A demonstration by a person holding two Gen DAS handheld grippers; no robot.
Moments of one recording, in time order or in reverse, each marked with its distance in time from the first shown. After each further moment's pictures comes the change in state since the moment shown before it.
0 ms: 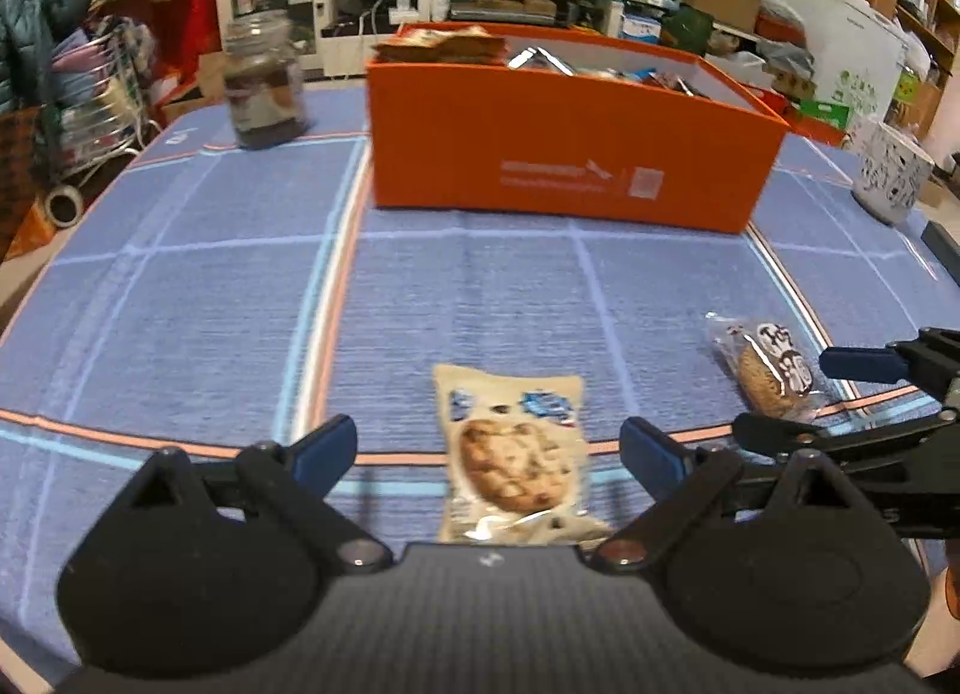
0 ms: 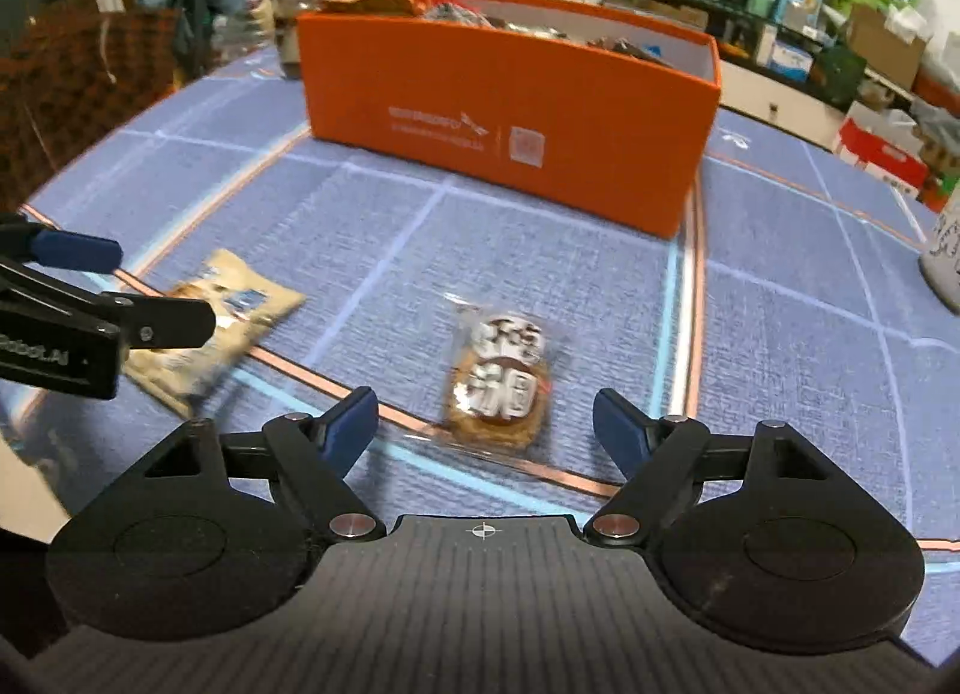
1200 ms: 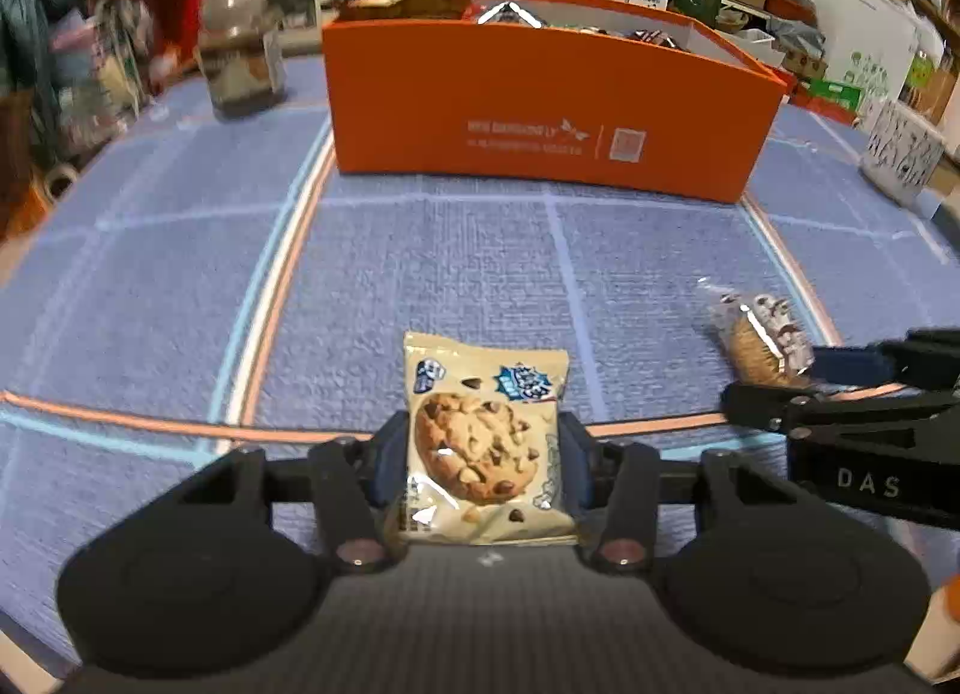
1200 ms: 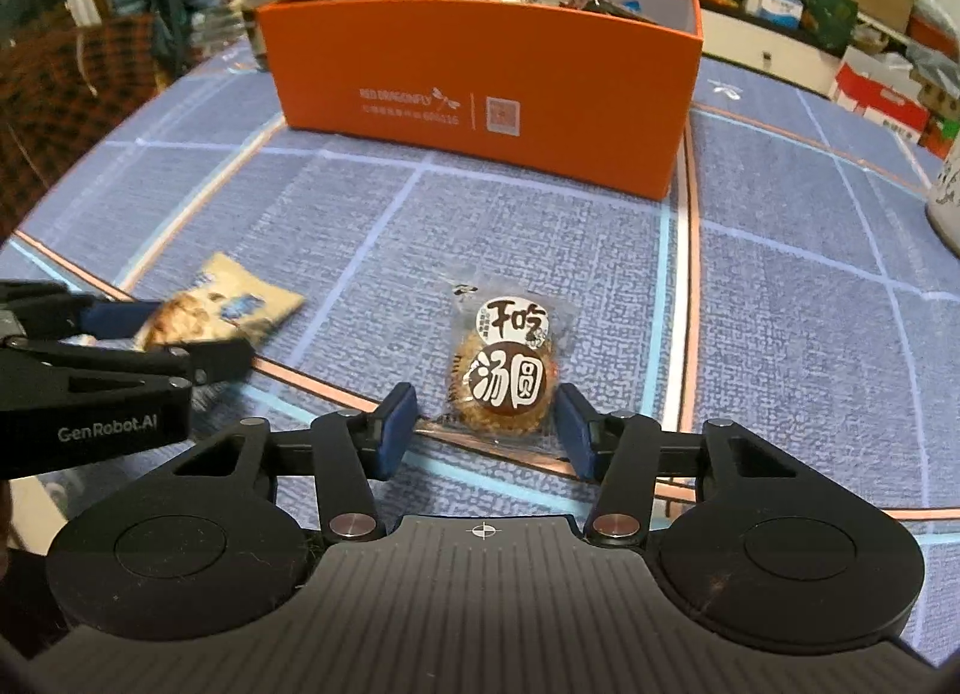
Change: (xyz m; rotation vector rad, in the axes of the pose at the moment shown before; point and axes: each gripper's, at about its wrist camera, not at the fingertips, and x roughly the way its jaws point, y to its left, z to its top) left arm 0.016 -0.022 -0.003 -0.034 0.053 0.005; right arm 0.012 -0.010 0.005 0.100 0.059 0.057
